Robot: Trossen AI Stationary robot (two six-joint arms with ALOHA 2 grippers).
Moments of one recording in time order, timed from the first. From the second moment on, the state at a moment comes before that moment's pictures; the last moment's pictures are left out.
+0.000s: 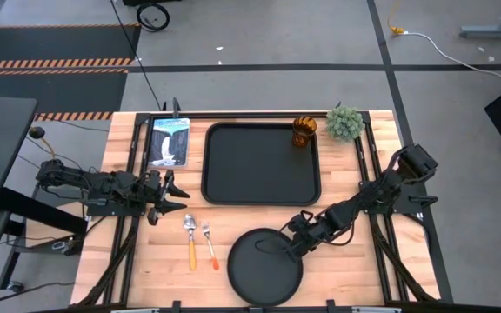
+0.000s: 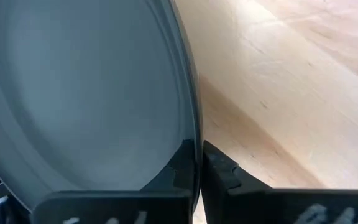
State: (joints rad) left arm -0.24 0.08 0.01 0.06 -0.08 -0.30; right arm 0.53 1.69 0.80 -0.14 -0.04 1.50
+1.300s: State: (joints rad) left arm -0.24 0.08 0.01 0.06 -0.08 -0.30; right arm 0.19 1.23 0.76 -0.59 -0.14 1.30
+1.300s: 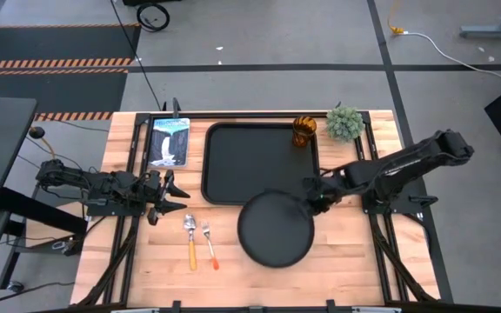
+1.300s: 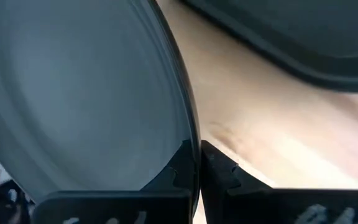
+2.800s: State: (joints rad) left arm -0.24 0.08 0.01 0.06 -0.08 -0.30; right arm -0.24 0.97 0.44 -0.51 -0.20 1.80
